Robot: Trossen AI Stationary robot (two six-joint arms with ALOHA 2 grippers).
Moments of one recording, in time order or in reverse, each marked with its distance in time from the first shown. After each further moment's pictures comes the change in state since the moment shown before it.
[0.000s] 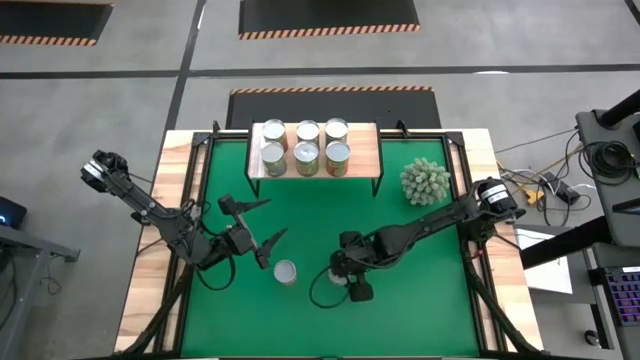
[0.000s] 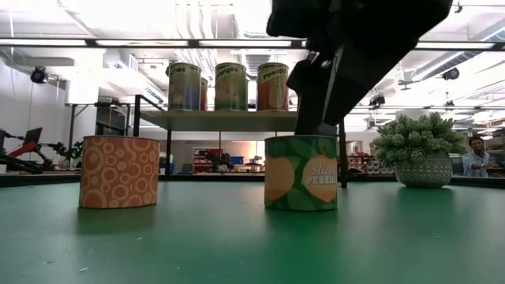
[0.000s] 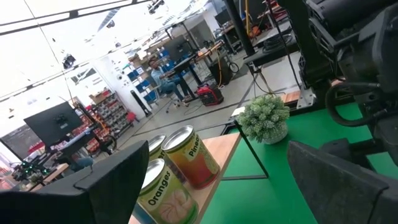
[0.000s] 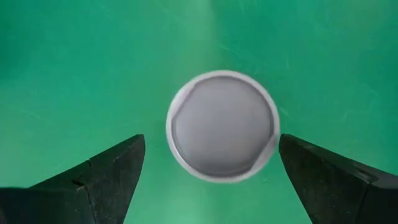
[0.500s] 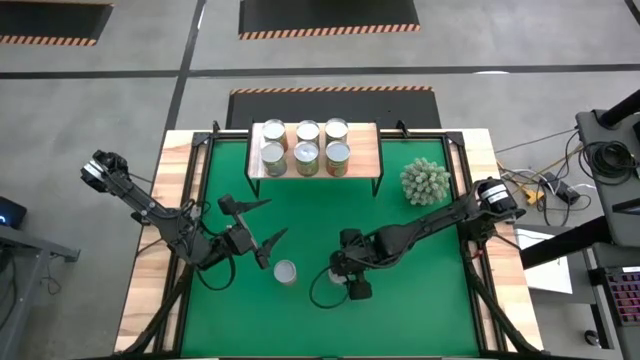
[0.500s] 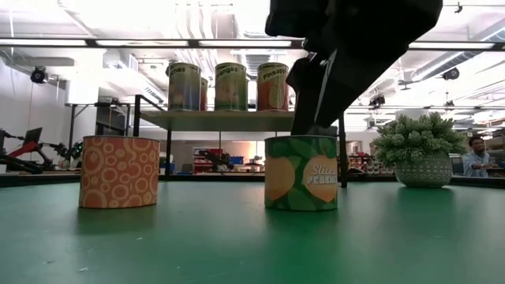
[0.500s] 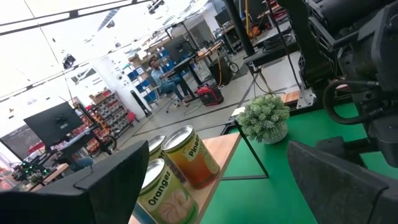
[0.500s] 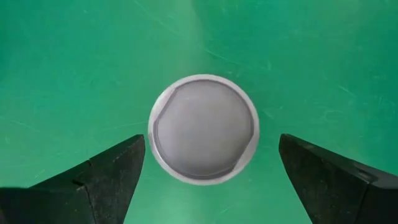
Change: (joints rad) left arm 0.000 0.000 0.000 0.000 0.000 0.000; right arm 0.001 -0.001 0.003 -0.005 0.053 0.001
